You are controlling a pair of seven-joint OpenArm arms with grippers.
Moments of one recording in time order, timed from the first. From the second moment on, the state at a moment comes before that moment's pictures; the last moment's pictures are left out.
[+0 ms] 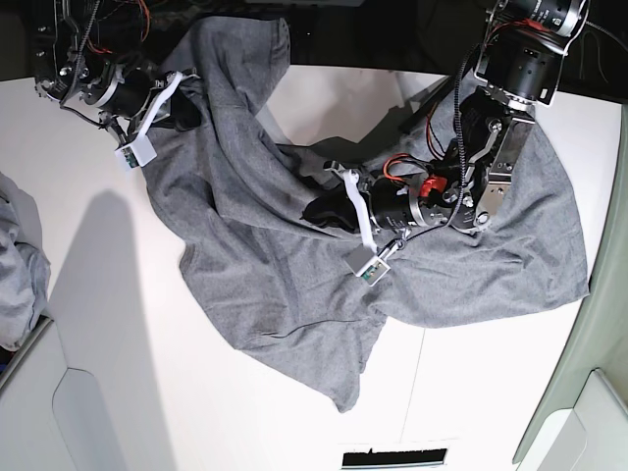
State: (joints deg) left arm -7.4 -11.3 15.8 72.7 -35.6 -36.2 41.6; right arm -19.4 14.8 4.5 90.7 29.2 33.5 -43.8
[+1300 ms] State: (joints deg) left arm 8.6 -31.2 -12.9 76.4 -41.6 -37.8 41.9; right arm 19.3 19.6 -5.8 52.3 9.9 24.7 -34.9
